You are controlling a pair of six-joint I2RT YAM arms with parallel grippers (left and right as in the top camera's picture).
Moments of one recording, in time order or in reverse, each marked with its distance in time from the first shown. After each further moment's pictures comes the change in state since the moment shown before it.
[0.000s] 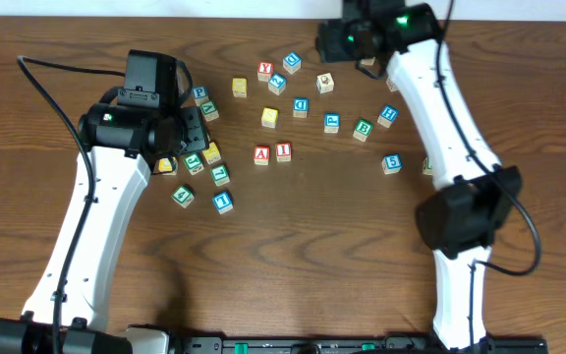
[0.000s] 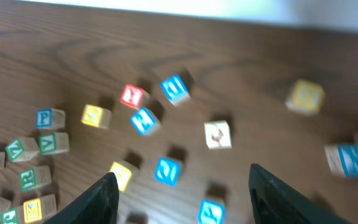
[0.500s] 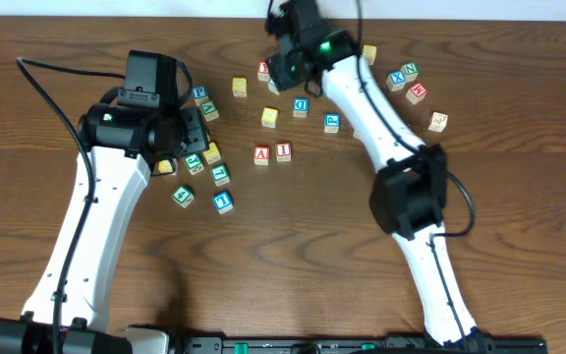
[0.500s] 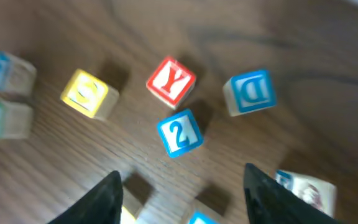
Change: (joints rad) left arm 0.000 0.000 0.000 -0.022 0.000 -0.023; right arm 0.129 0.294 0.073 0.113 0.055 -0.211
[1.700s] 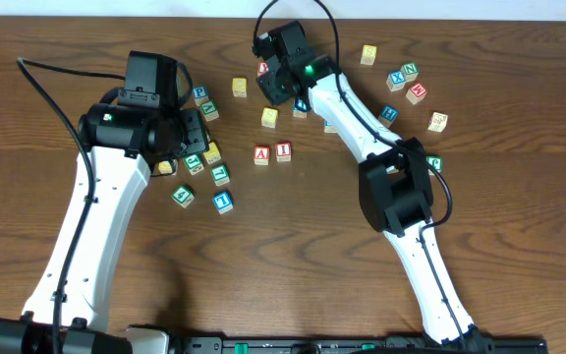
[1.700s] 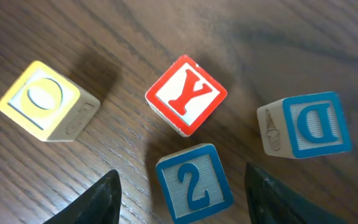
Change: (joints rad) left arm 0.000 0.000 0.000 -0.002 0.000 0.000; right arm 0.016 0.069 -0.114 0.241 0.007 -0.079
